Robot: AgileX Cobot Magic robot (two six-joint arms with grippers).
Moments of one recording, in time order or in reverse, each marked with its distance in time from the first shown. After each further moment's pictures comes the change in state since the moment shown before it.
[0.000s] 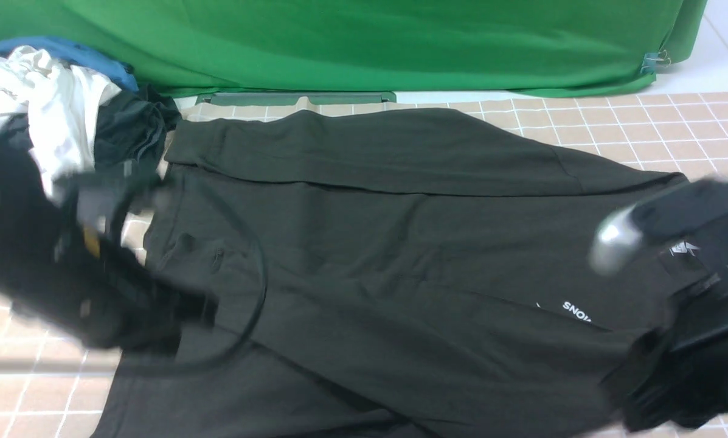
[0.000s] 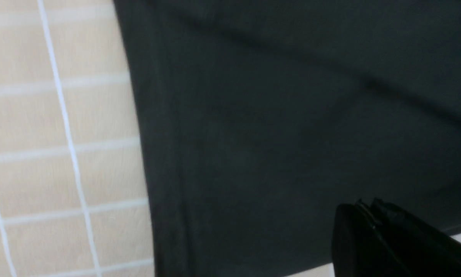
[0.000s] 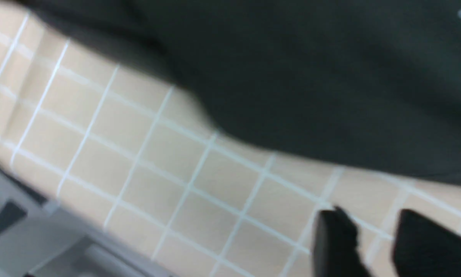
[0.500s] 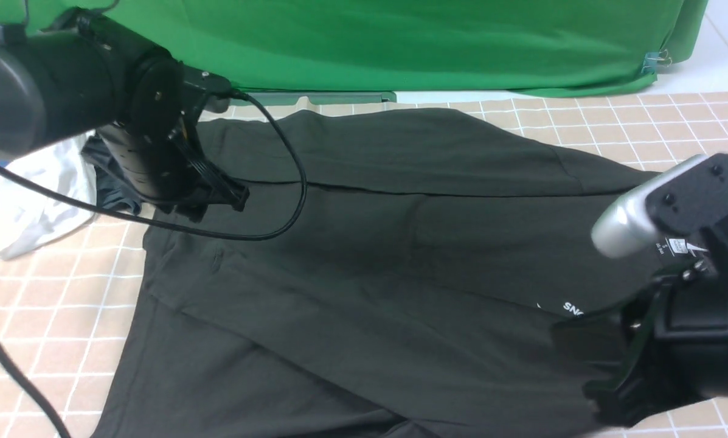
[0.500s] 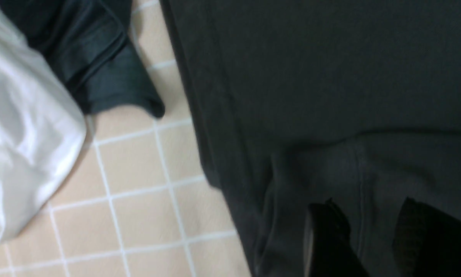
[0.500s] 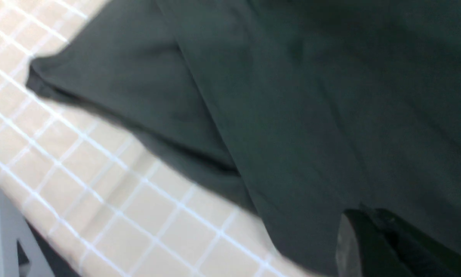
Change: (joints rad) right arm 0.076 -0.140 0.038 -0.051 -0.252 0.054; left arm 0.000 0.461 -0.497 0.388 -0.030 -0.036
